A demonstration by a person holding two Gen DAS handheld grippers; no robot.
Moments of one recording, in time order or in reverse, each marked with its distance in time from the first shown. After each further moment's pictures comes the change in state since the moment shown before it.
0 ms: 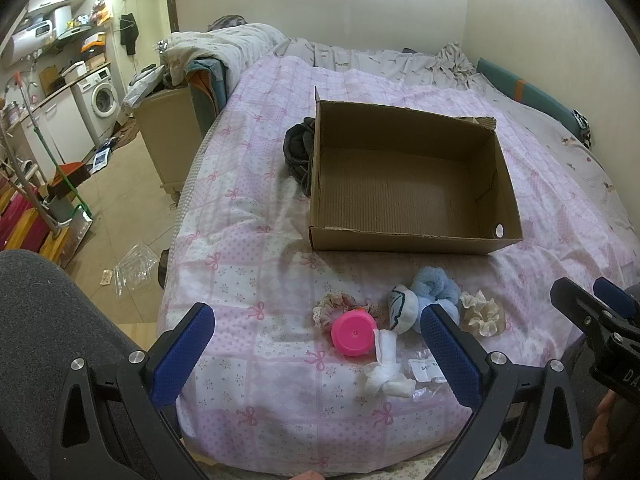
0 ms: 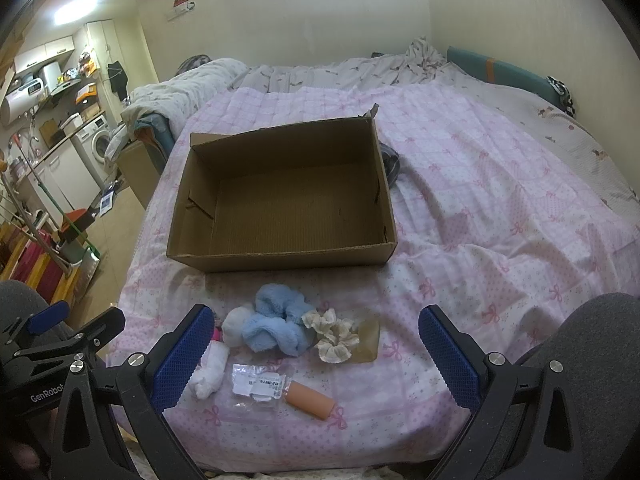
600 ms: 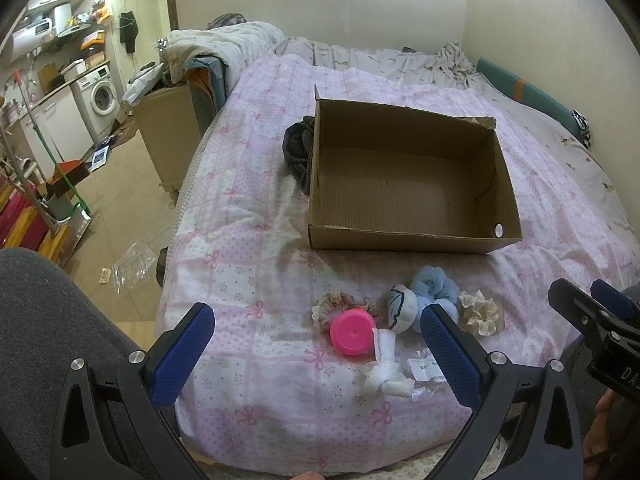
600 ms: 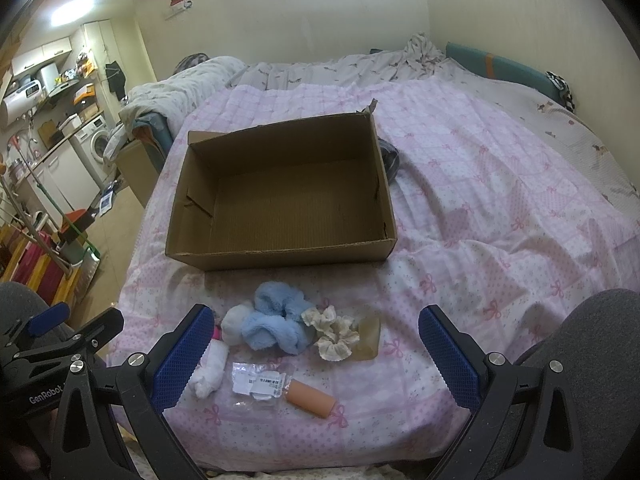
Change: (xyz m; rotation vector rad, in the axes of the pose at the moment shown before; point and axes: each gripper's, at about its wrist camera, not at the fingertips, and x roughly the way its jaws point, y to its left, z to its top) left arm 0.002 -0.001 -0.001 -0.001 0.002 0.000; right arm 0.002 -0.001 -0.002 0.009 0.008 0.004
